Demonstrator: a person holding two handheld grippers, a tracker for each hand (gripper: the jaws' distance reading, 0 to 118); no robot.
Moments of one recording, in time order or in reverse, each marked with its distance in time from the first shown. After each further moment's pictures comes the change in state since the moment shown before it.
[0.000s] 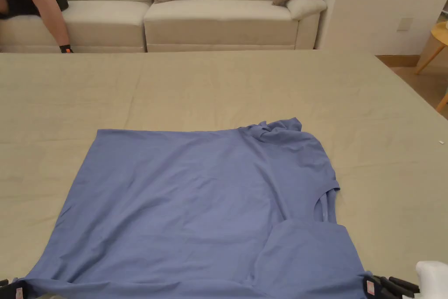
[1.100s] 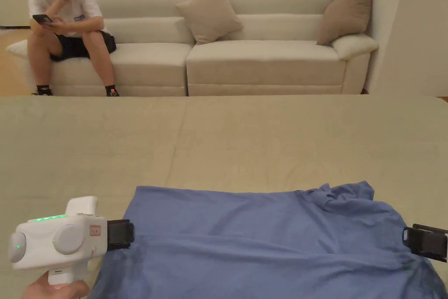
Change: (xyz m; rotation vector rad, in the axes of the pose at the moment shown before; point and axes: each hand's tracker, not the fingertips) left arm 0.038 0.204 -0.199 0.094 0.090 -0.108; right arm 0.045 0.208 -0.207 0.101 -0.205 -0.088
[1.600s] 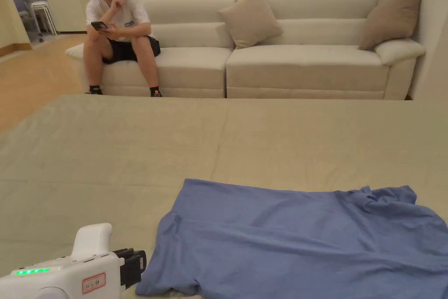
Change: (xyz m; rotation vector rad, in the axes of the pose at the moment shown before) left arm -0.017 -0.088 0.152 0.033 -0.180 0.051; right arm -0.049 -0.054 0.225 0.103 0.059 0.101
